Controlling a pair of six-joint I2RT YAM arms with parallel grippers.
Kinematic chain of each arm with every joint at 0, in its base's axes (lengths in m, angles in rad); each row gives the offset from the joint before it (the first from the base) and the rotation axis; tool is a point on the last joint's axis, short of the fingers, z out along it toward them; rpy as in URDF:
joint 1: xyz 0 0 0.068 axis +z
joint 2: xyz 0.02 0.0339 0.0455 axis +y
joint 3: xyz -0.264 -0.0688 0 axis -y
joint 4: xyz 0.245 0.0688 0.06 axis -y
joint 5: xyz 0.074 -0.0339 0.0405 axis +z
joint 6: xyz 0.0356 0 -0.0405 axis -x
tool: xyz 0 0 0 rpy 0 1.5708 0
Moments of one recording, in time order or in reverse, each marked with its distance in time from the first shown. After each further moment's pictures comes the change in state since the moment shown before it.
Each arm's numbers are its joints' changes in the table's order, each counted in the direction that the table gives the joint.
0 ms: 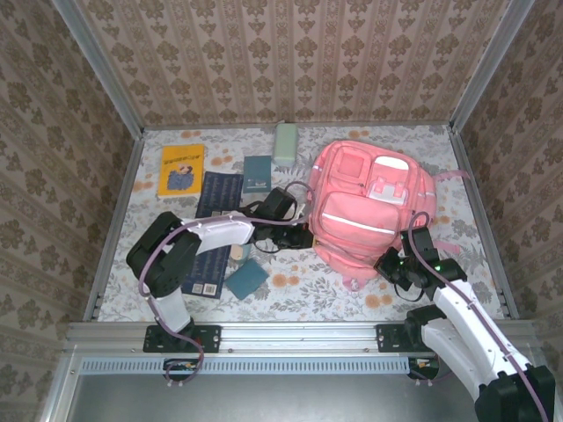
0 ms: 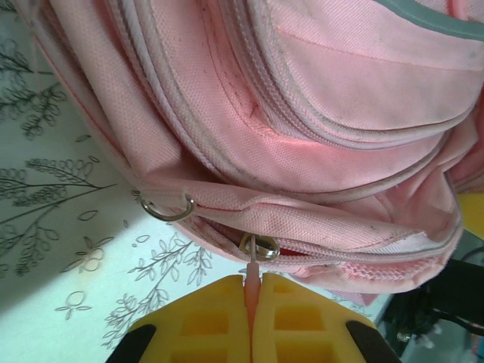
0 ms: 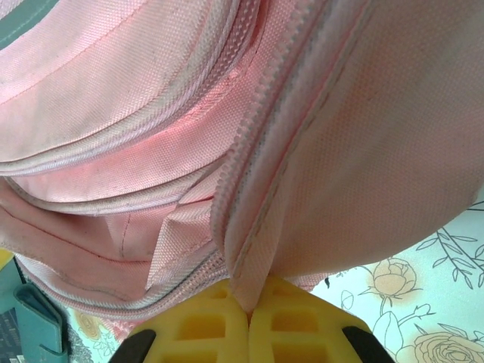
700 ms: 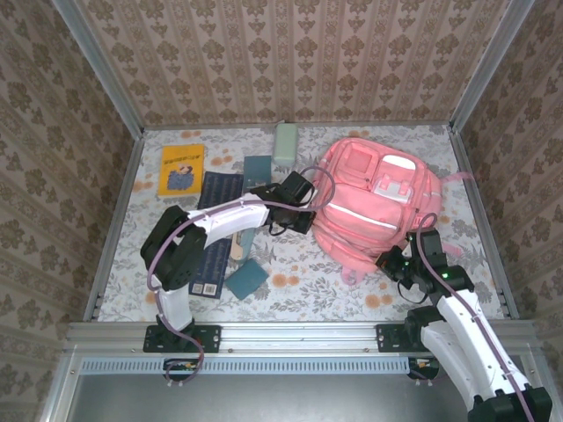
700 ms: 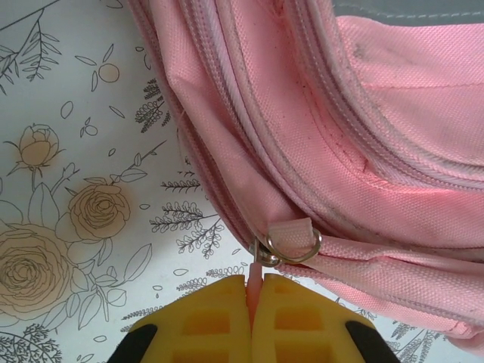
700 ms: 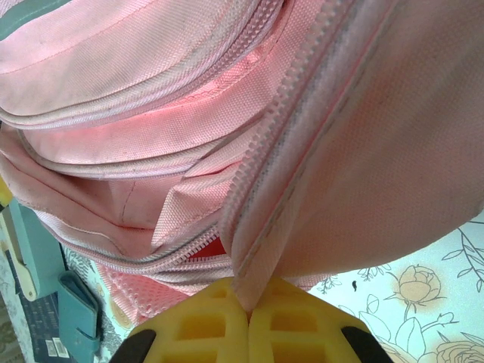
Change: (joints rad) left arm -0.031 0.101 0.305 -0.314 0.412 -0.329; right arm -0.072 -0.096 0.000 -0.009 0.068 0.058
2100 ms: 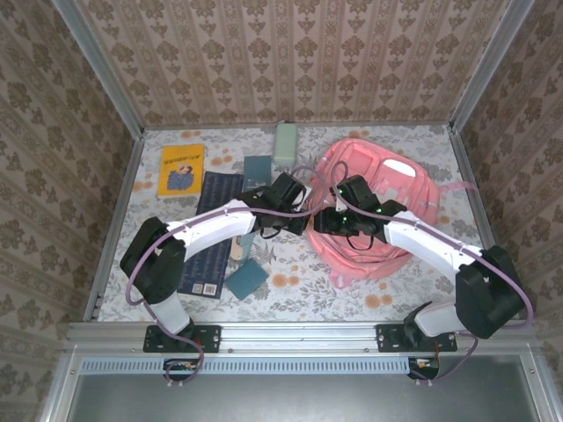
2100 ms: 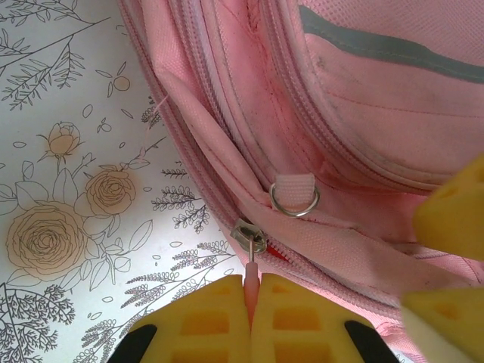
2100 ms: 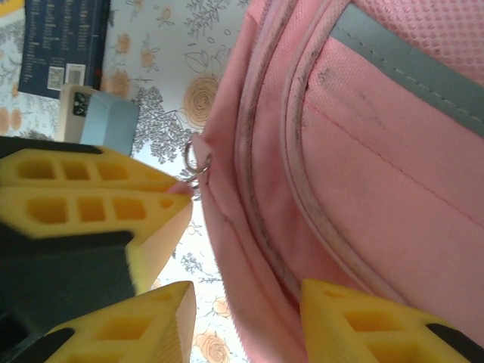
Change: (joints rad) left arm -0.013 -0.153 -0.105 0.053 -0.019 0.032; right arm 0.409 0.795 0.488 0.333 -0.051 0.238
